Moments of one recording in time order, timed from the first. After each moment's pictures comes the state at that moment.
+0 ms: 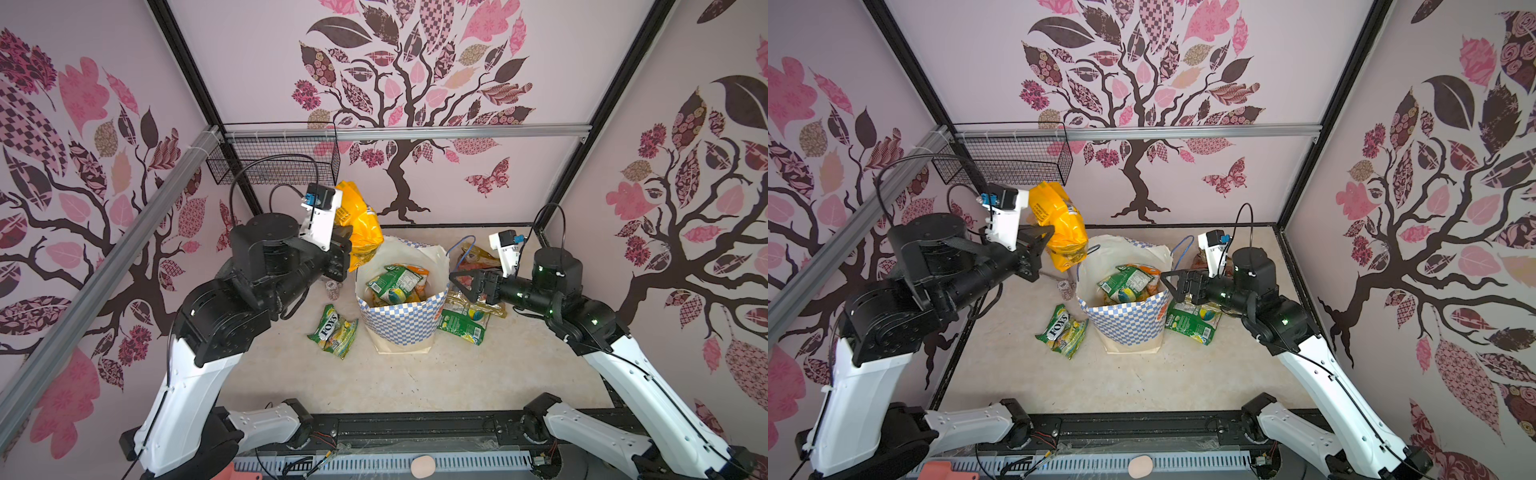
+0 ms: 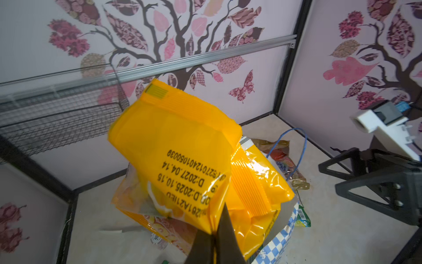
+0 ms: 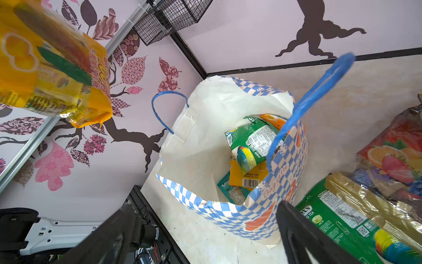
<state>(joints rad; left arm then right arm) -0.69 1.19 1.98 -1.05 -0.29 -0.05 0.49 0.95 1.18 -0.55 -0.38 0.51</state>
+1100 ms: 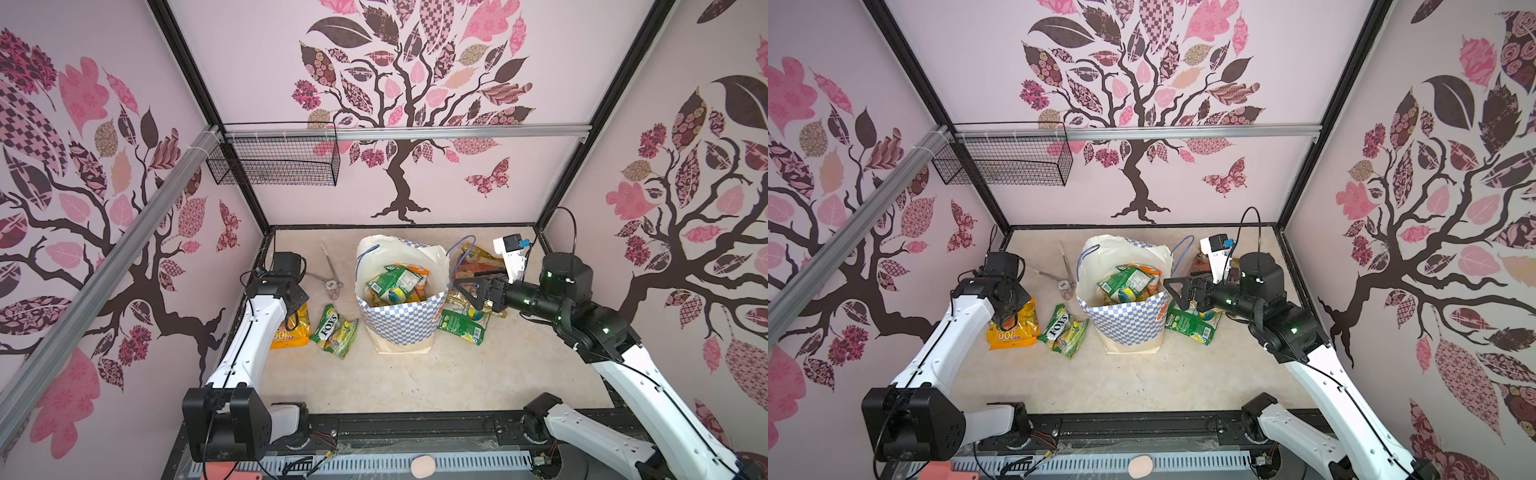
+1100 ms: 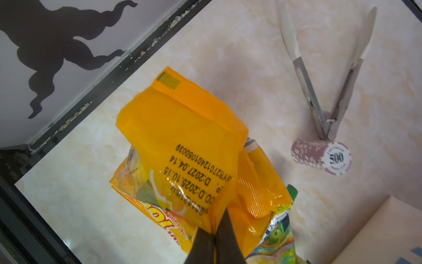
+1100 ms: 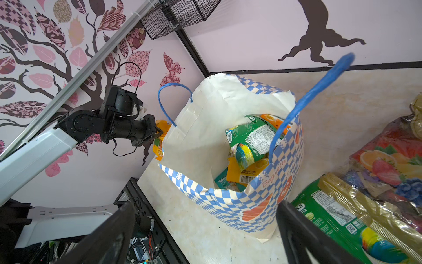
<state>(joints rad) -0.01 1.29 1.08 -0.94 -0.36 -0.76 0.49 0.90 1.18 -0.60 -0.39 0.44</state>
